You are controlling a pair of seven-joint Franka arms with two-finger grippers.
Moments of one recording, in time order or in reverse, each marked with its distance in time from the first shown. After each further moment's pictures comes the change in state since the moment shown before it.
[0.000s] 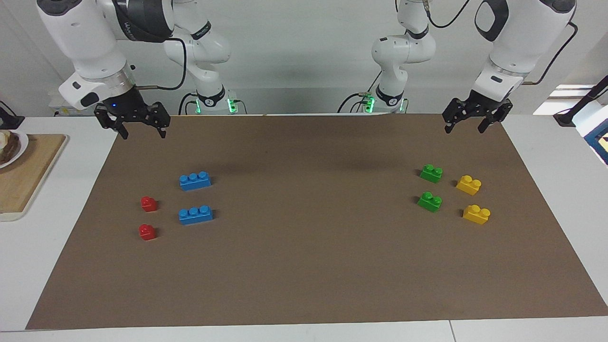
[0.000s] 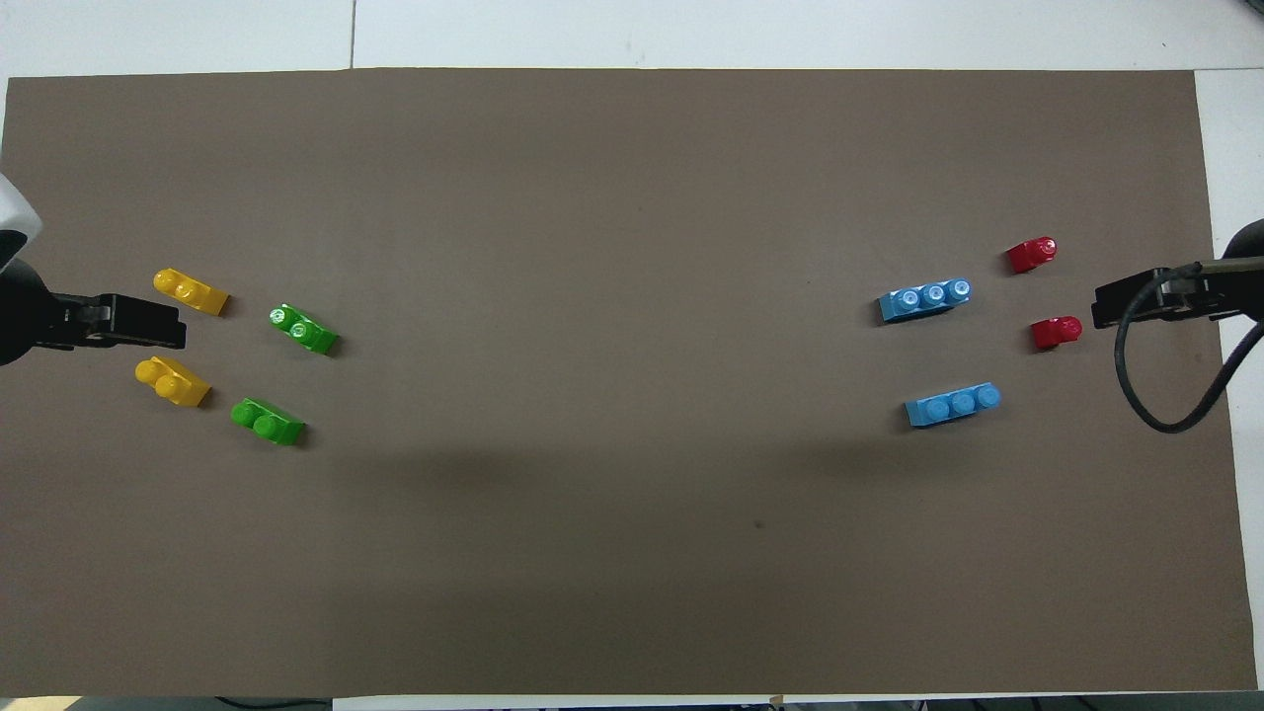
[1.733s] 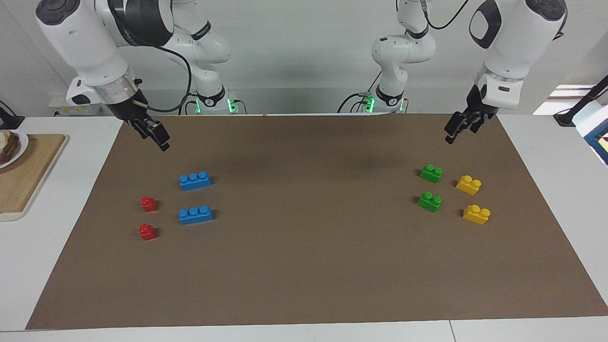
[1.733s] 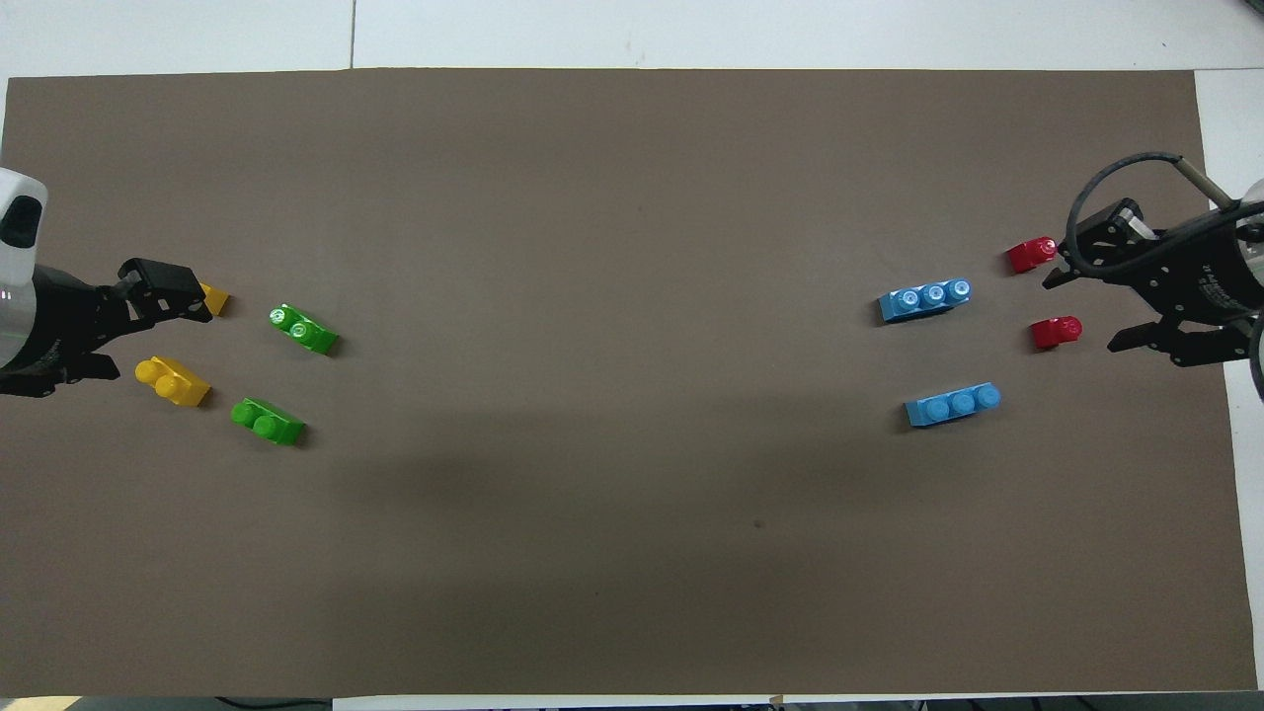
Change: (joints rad) left arm -0.003 -0.026 -0.010 -0.126 0.000 0.134 -0.591; right arm -0.009 0.052 -0.006 -0.017 0.190 0.030 0.850
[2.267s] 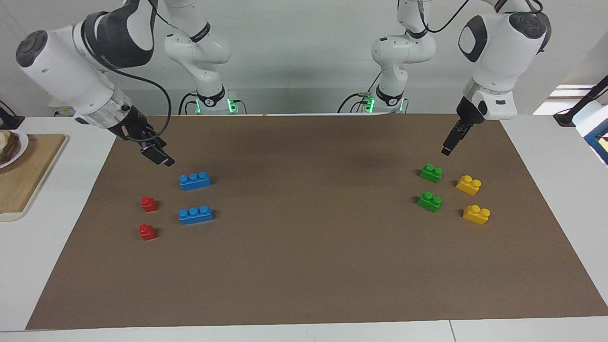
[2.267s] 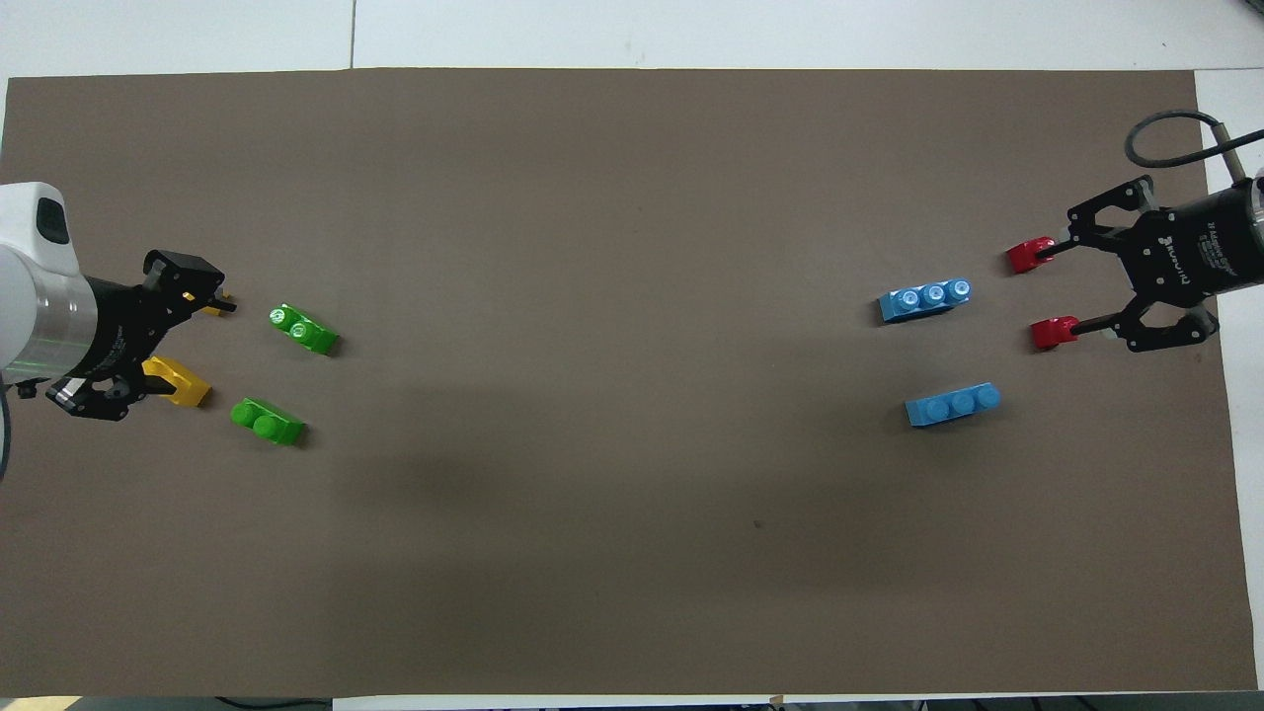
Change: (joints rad) left arm -0.003 0.015 -0.003 -0.103 -0.012 0.117 -0.394; right arm -0.127 0.145 -0.008 0.008 0.238 0.055 0.139
